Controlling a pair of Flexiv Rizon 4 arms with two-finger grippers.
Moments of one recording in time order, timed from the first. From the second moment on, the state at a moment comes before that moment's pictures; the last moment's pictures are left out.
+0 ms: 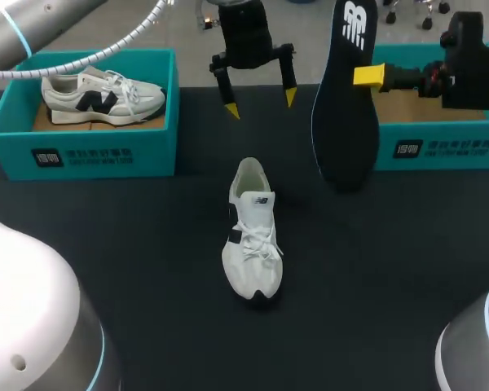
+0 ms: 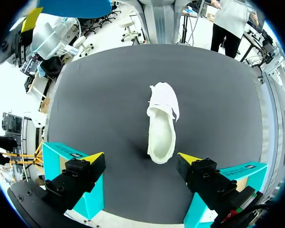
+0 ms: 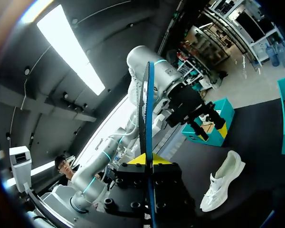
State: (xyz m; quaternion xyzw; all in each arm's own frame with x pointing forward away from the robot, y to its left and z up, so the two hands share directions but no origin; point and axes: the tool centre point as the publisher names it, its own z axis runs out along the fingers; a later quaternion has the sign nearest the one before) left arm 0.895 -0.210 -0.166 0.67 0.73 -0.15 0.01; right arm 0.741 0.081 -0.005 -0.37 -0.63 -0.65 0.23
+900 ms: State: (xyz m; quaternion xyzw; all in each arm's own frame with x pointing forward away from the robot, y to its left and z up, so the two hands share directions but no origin) left arm 0.882 -0.212 -0.059 0.65 0.64 -0.31 0.27; right arm 0.830 0.054 0.002 -0.47 -0.57 -0.57 0.37
